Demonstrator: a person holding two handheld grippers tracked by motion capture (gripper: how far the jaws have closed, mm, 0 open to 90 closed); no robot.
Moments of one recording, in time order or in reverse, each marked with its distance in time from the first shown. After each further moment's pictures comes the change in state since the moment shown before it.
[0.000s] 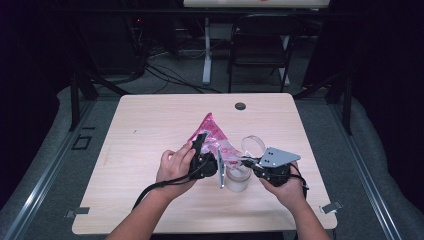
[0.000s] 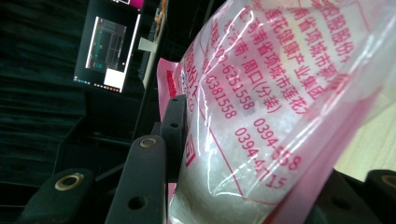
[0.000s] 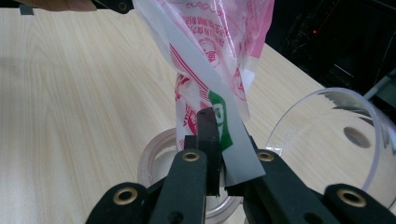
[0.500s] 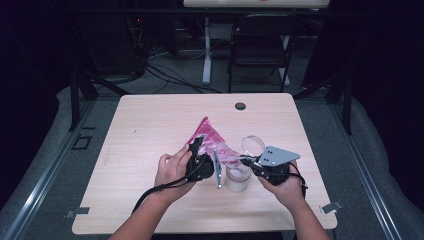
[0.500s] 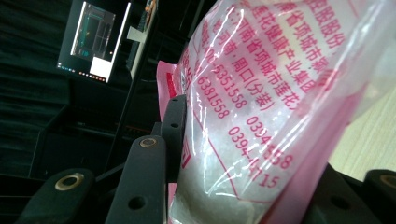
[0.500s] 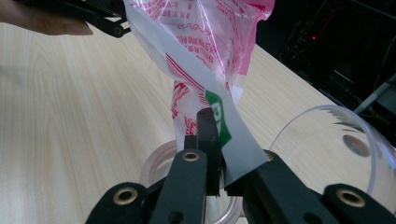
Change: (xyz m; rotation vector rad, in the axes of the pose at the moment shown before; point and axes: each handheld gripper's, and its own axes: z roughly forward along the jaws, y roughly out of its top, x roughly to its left) left arm -0.005 -0.009 -0.001 0.021 -0.041 -0.056; right arm 0.000 0.007 0.001 -0.019 0.005 -0.005
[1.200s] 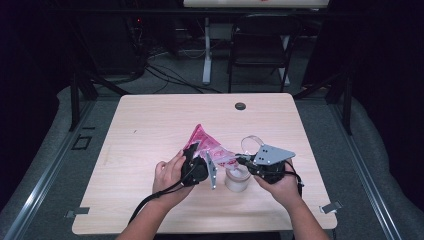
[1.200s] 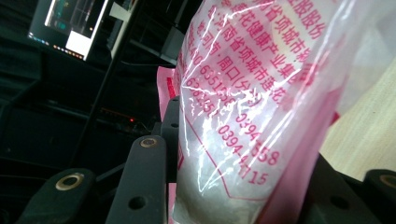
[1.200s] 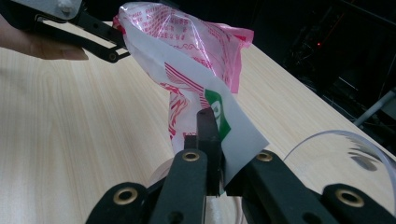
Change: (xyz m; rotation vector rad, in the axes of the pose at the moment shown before) left arm -0.008 -0.016 0.000 0.039 -0.071 -0.127; right arm 0.002 0.009 0.008 -0.013 0.018 -0.020
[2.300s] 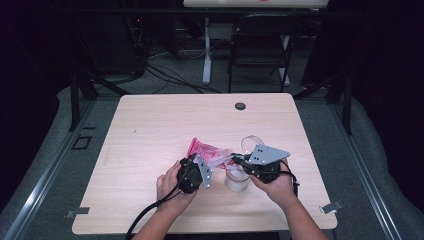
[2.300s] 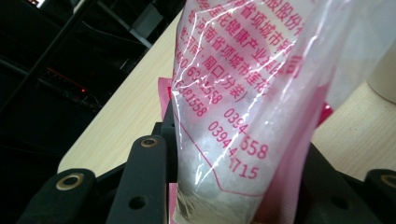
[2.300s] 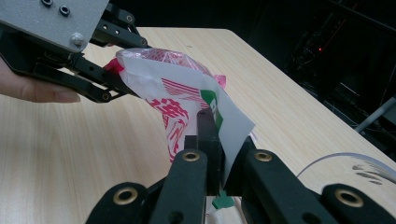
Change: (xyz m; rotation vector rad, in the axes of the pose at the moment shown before) left arm -0.019 -0.019 0.007 0.017 -0.126 -0.275; right arm 0.005 0.006 0.008 -0.011 0.003 -0.010
